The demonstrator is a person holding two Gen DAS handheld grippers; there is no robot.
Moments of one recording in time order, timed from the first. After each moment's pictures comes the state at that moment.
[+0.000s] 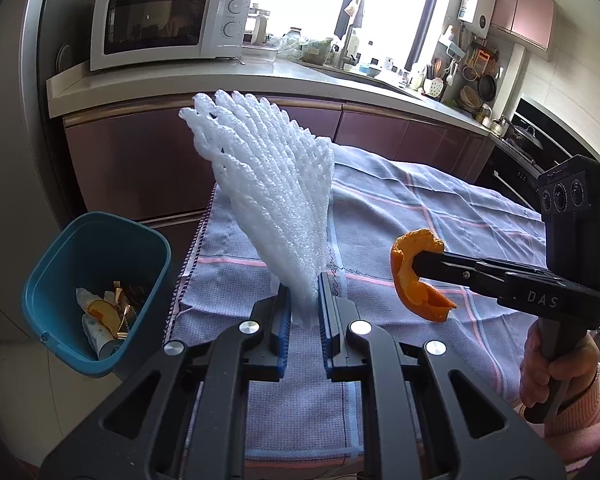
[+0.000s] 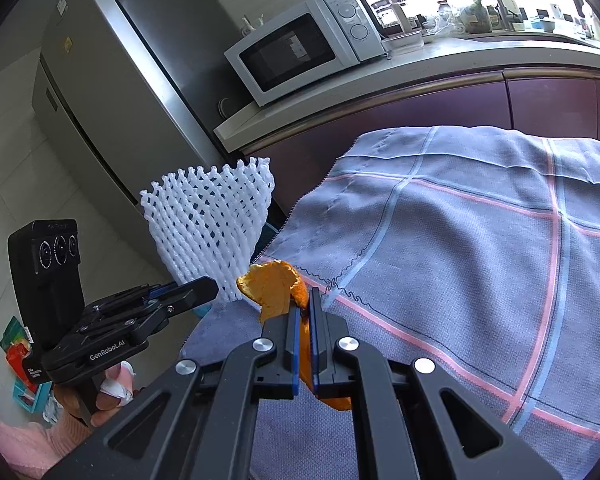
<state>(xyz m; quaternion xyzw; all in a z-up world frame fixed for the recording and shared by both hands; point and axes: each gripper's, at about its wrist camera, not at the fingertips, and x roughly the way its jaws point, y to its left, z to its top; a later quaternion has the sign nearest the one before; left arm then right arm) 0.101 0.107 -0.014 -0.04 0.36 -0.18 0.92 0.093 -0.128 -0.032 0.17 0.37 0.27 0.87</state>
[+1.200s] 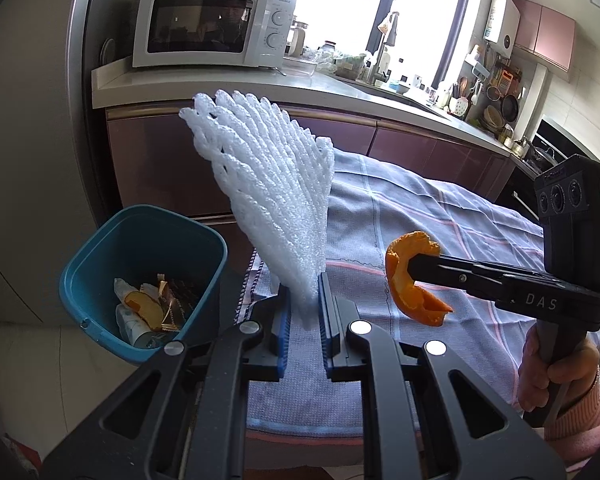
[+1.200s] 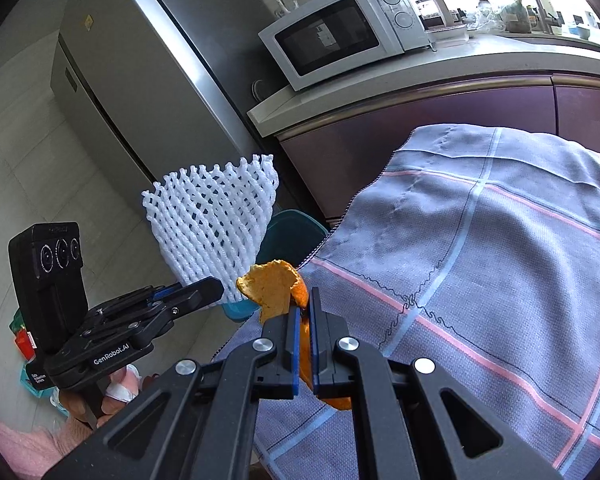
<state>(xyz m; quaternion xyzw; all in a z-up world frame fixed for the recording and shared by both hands) 0.085 0.159 -0.005 -0.07 0.34 -0.14 0.93 0.109 -0.071 -0.027 0.15 0.37 0.32 0.86</state>
